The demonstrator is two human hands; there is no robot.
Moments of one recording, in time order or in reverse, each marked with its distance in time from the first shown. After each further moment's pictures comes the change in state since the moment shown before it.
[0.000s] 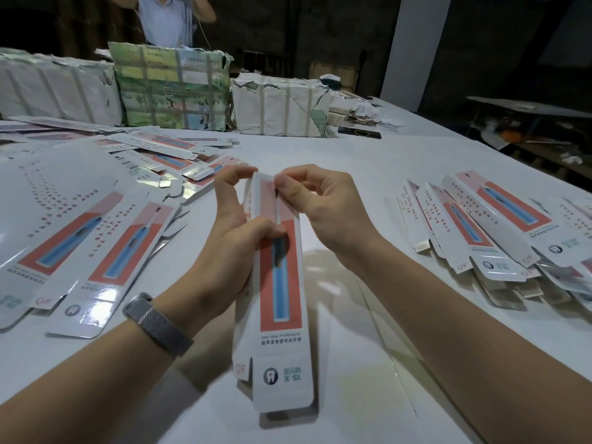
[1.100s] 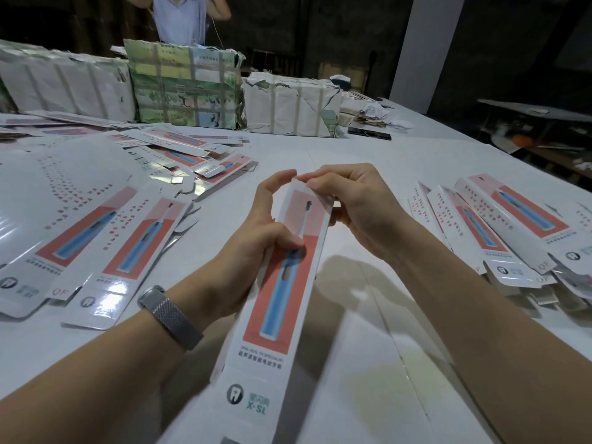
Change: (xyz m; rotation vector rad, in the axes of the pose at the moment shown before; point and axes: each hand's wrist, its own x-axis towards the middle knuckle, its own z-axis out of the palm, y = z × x) left_hand -0.004 0.012 0.001 -0.070 -0.249 -0.275; right_hand 0.007 -0.007 -0.023 0.064 -0.186 0.069
